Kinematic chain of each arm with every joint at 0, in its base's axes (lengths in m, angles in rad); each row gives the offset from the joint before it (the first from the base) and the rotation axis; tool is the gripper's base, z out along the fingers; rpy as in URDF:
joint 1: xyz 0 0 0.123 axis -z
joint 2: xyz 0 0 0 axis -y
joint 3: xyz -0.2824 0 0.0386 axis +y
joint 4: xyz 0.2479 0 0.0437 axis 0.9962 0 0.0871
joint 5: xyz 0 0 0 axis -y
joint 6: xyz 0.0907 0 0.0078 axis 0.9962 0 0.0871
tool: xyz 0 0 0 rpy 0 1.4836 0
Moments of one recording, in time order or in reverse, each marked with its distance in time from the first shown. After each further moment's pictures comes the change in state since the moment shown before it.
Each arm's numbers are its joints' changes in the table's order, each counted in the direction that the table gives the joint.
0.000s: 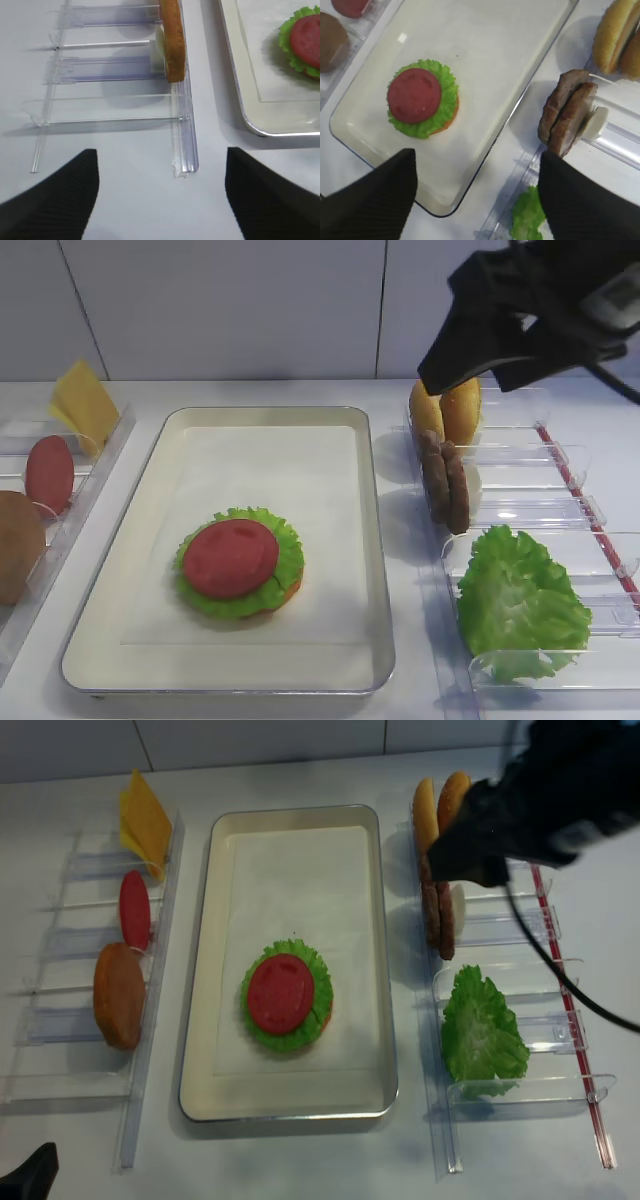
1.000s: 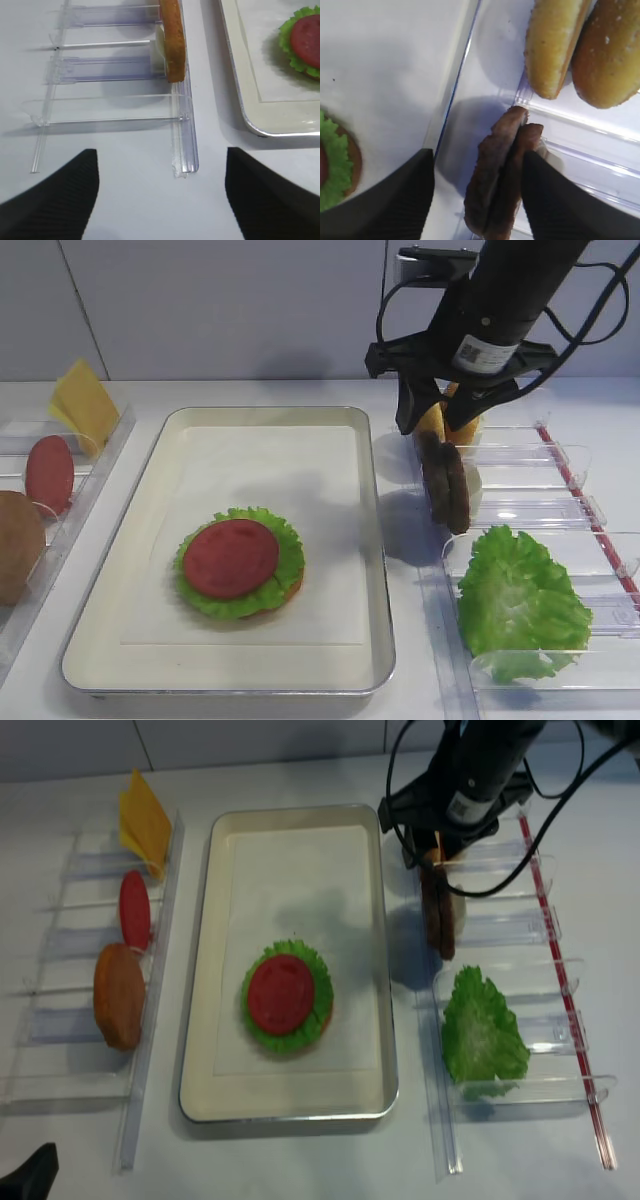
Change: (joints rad) left arm 0.000 0.000 0.000 0.000 0.000 0.000; right arm -0.034 -0.492 -0.279 -0.252 -0.010 0.284
